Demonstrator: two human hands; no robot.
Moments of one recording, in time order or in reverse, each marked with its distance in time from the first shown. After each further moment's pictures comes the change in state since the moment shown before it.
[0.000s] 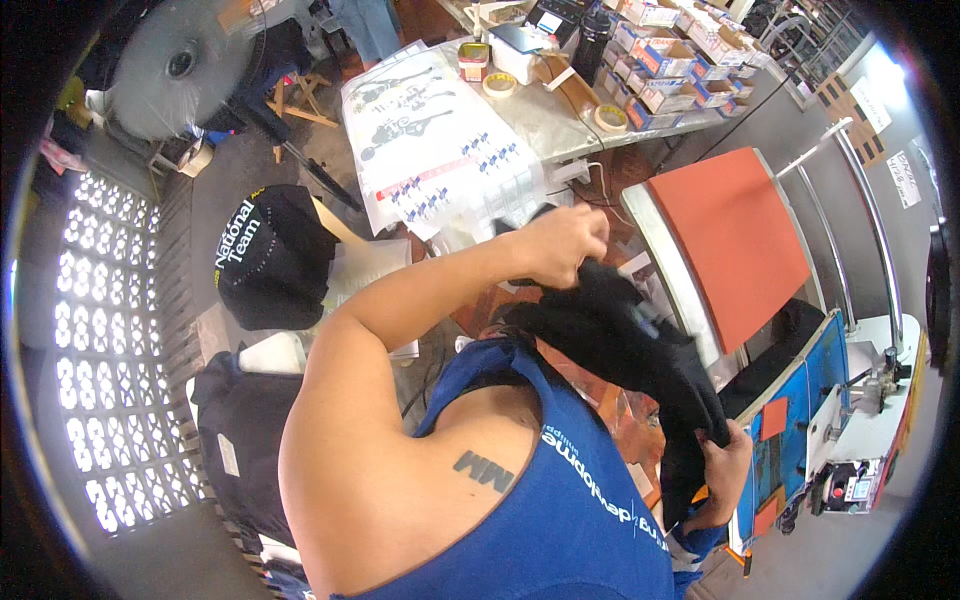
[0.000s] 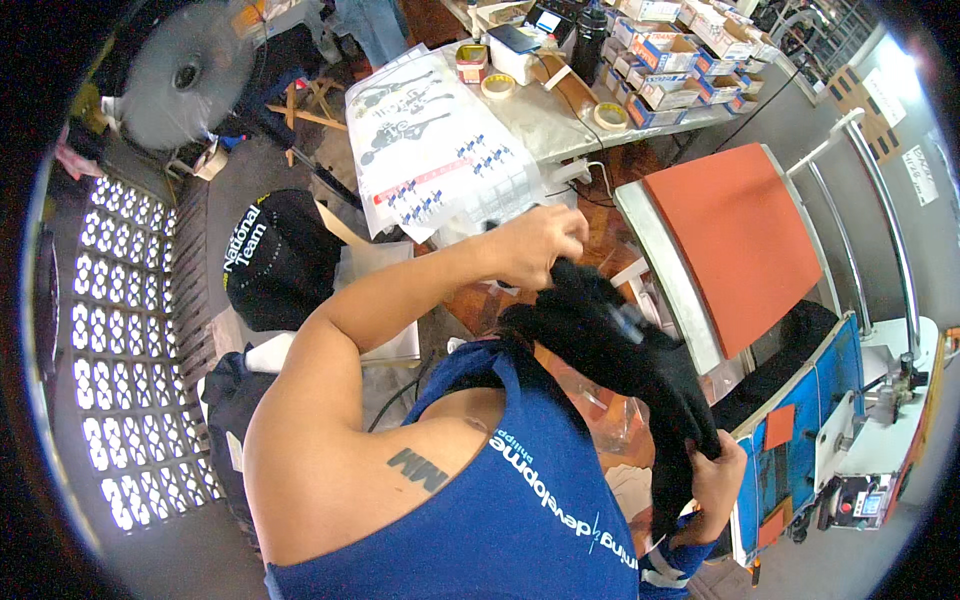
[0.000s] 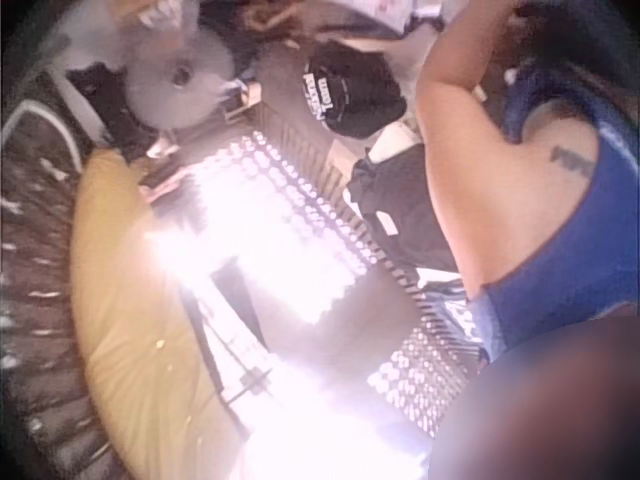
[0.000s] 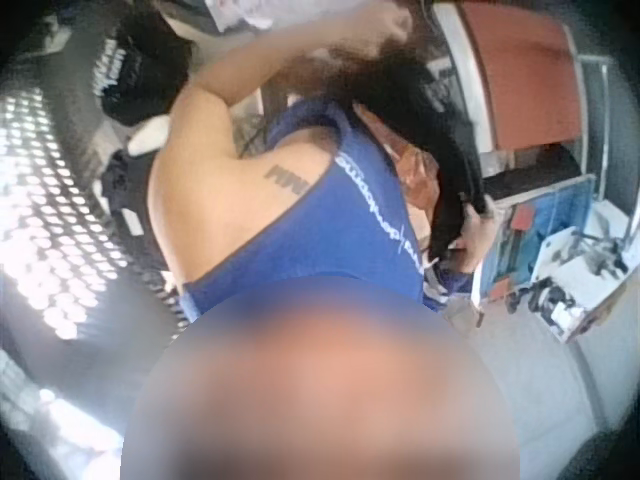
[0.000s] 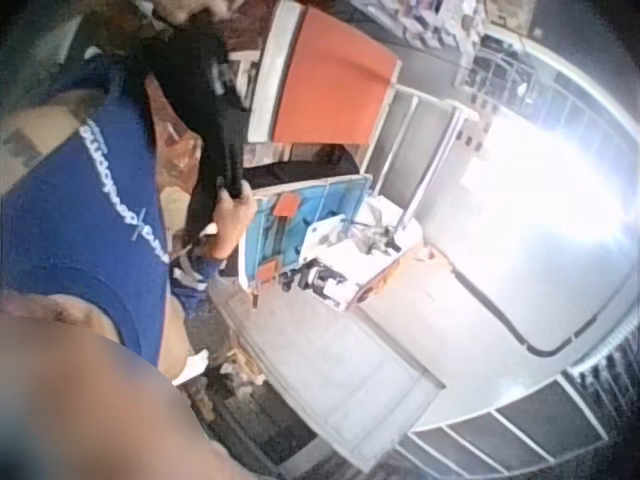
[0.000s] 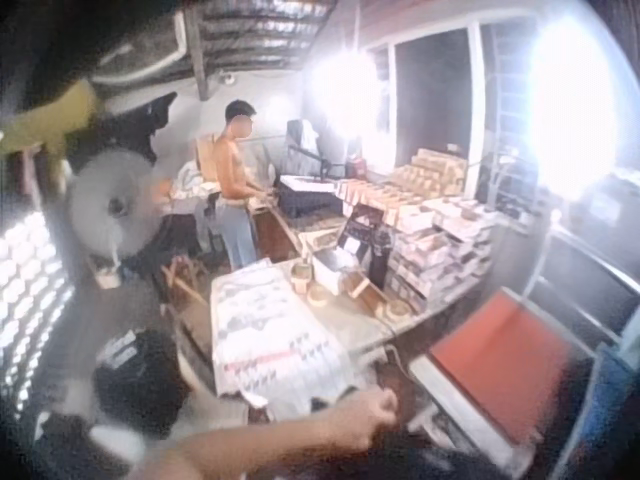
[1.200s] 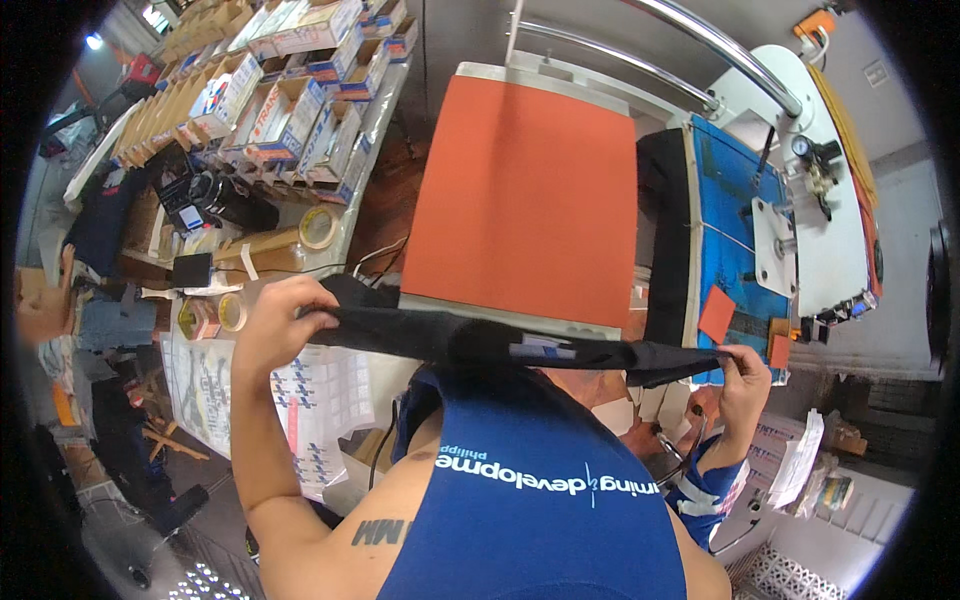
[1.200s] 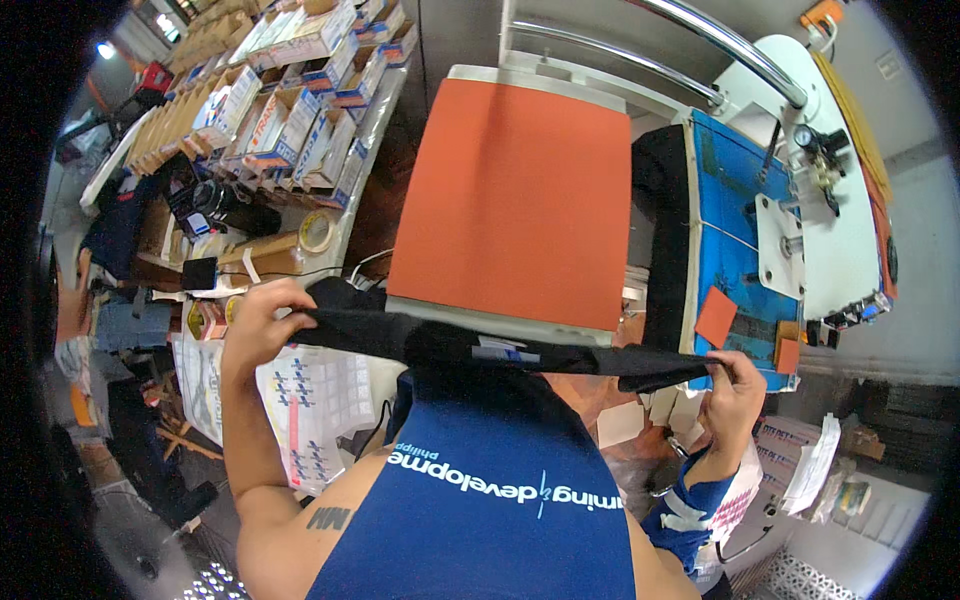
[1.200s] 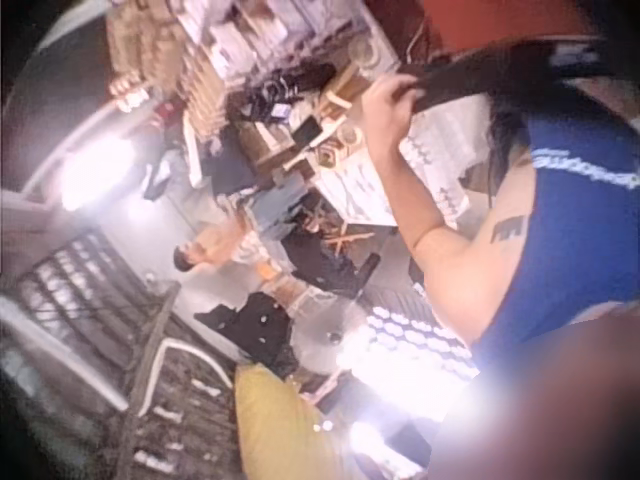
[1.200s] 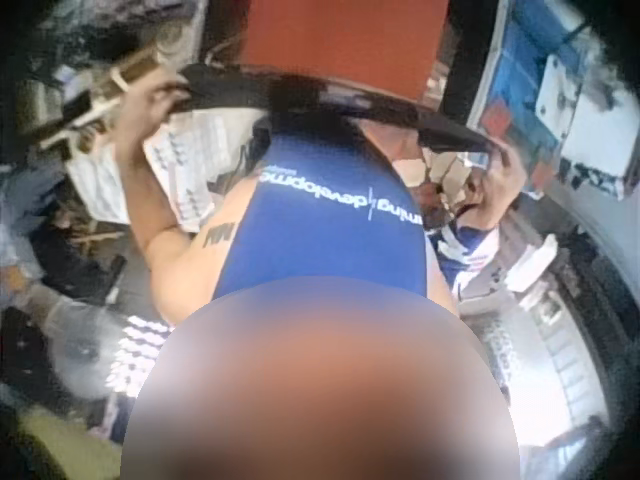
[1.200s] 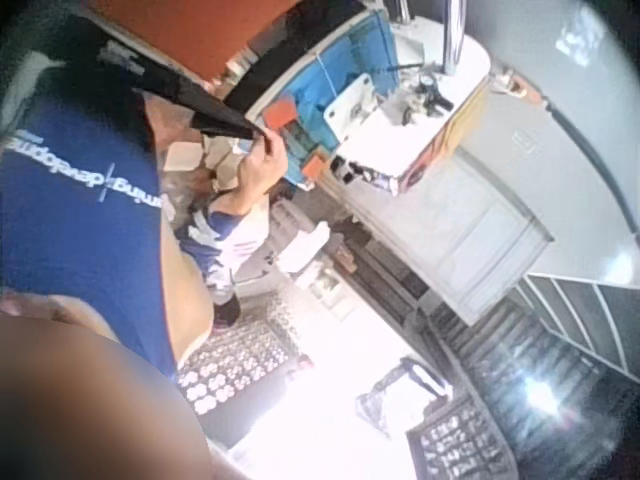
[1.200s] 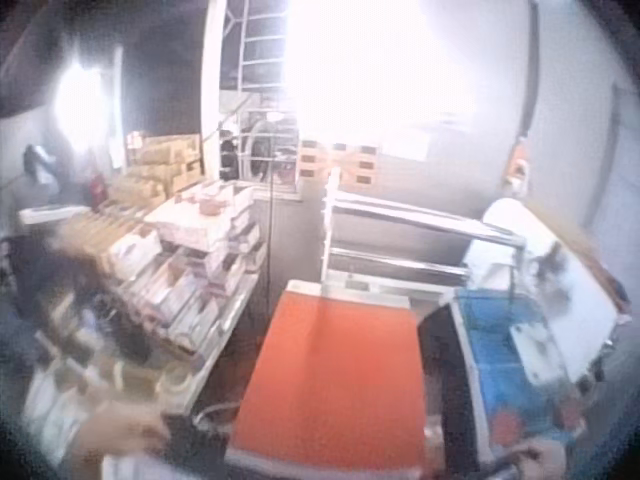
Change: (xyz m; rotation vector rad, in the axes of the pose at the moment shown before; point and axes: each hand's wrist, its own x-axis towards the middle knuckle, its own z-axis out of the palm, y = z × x) left_hand 0.248 -0.179 -0.081 -0.324 -0.459 -0.304; right_hand 0.085 0.009 -0.060 0.178 0.839 0.324
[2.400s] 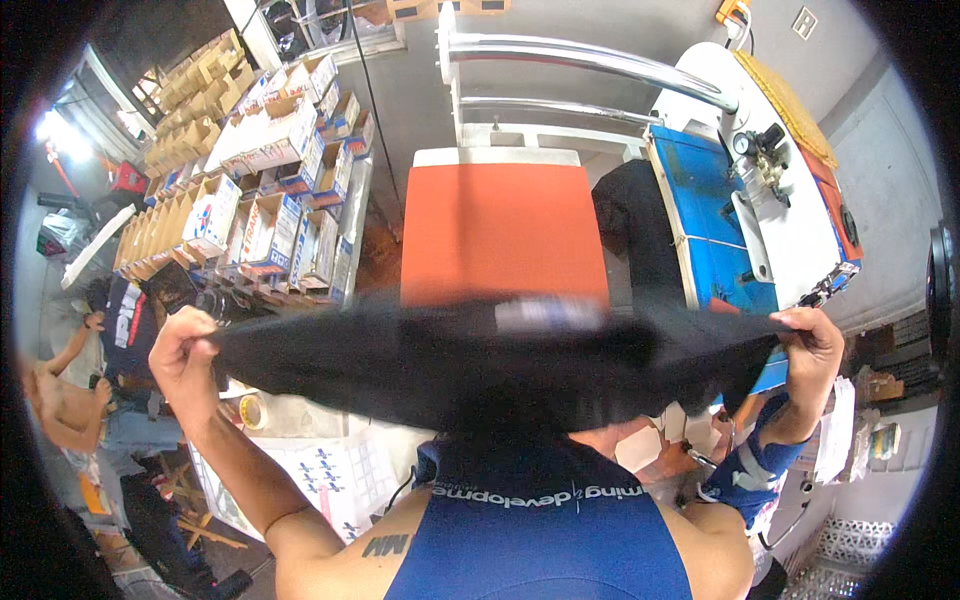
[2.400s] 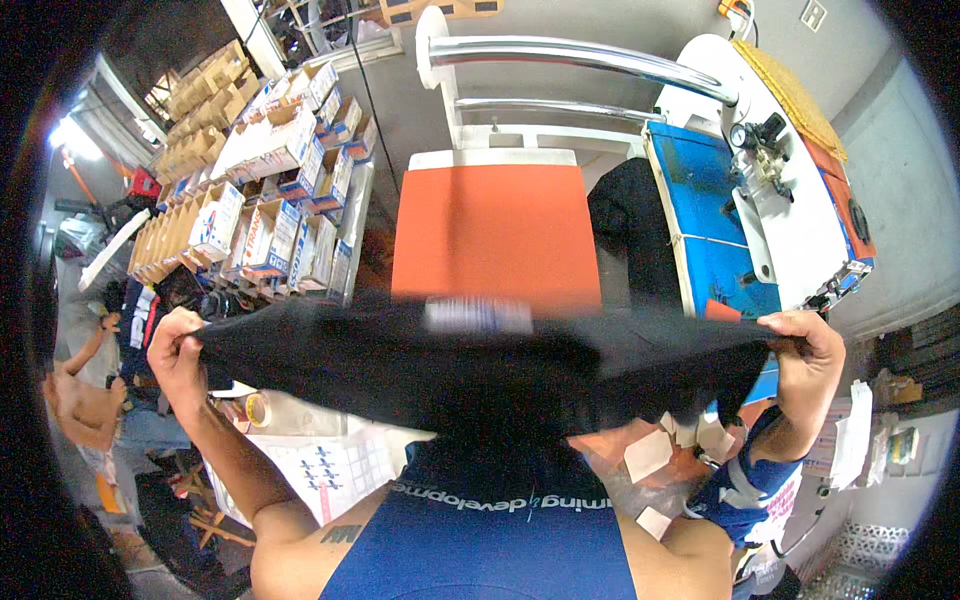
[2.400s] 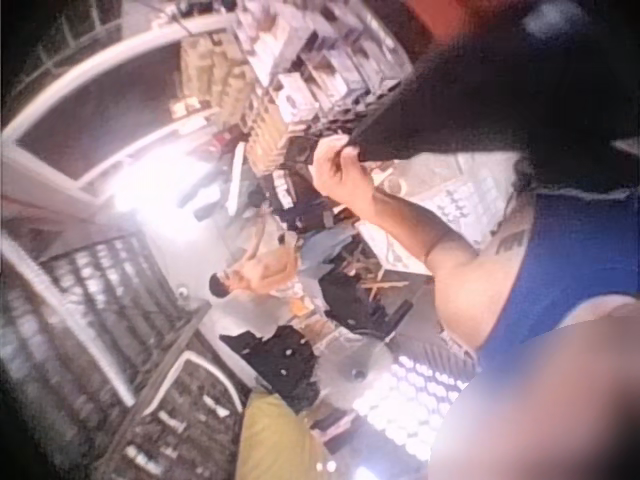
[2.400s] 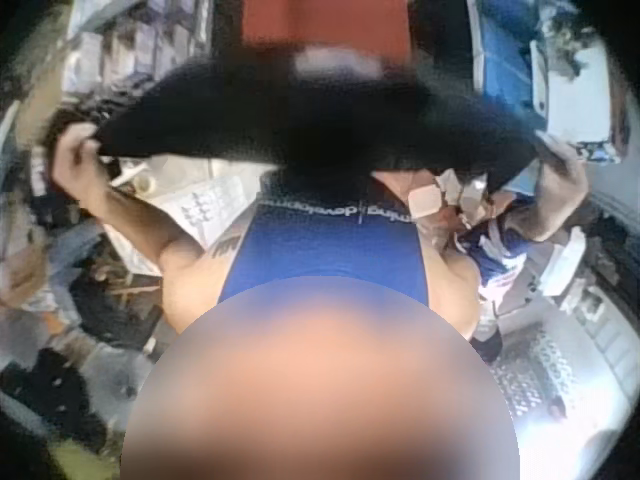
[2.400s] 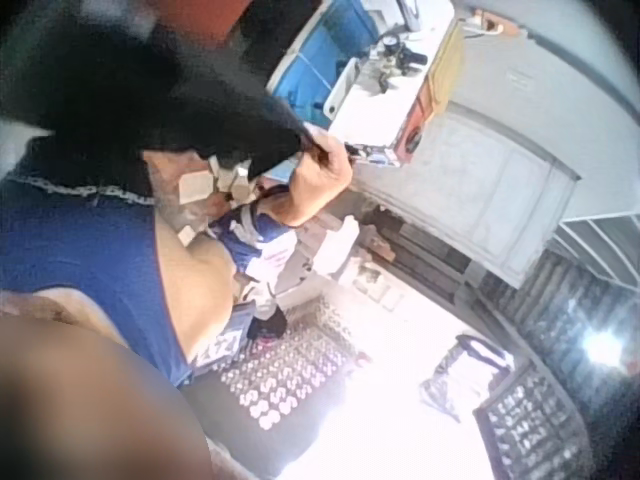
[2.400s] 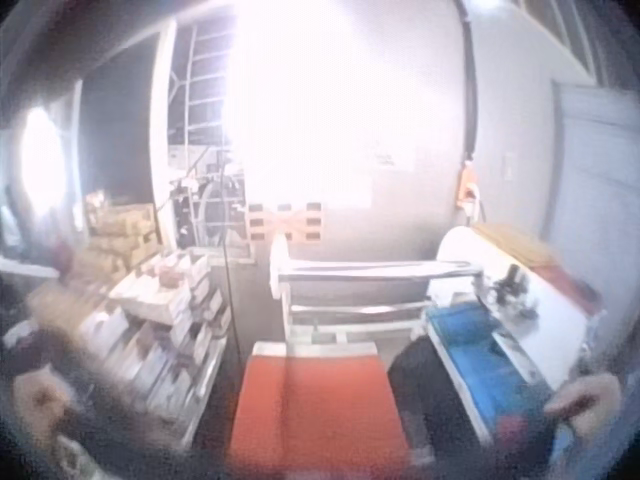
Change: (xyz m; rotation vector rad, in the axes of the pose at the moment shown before) left_hand 0.042 0.035 -0.104 -0.163 0.474 0.397; right_hand 0.055 -0.088 -0.067 0.201 0.204 -0.327
